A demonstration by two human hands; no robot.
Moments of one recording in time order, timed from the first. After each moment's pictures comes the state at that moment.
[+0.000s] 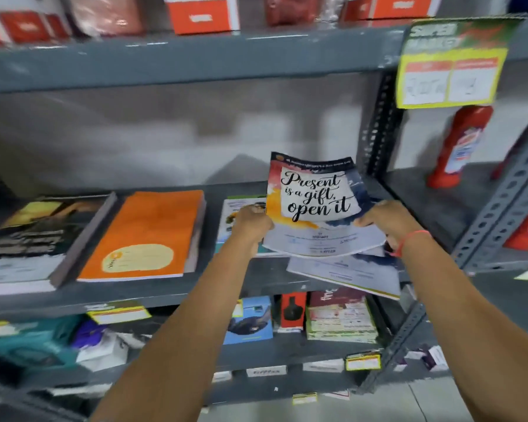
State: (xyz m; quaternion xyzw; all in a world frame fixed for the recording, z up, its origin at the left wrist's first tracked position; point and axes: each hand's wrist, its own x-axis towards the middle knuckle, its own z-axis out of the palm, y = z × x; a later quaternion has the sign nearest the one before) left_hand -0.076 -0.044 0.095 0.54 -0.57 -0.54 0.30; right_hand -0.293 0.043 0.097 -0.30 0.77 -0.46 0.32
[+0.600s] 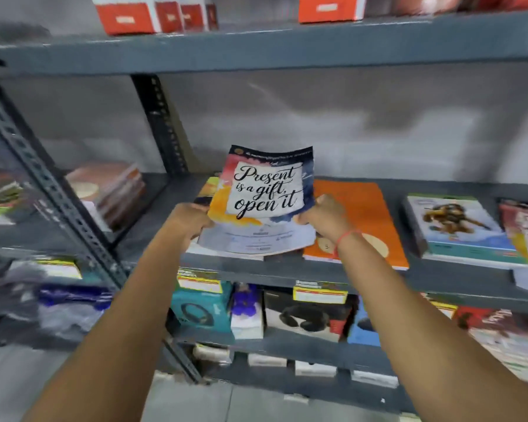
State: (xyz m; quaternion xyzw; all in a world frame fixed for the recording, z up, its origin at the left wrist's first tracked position) left_hand 0.394 -0.147 0.112 0.65 -0.53 -0.43 0.33; right_hand 0.163 -0.111 0.105 -0.51 0.68 -0.39 0.36
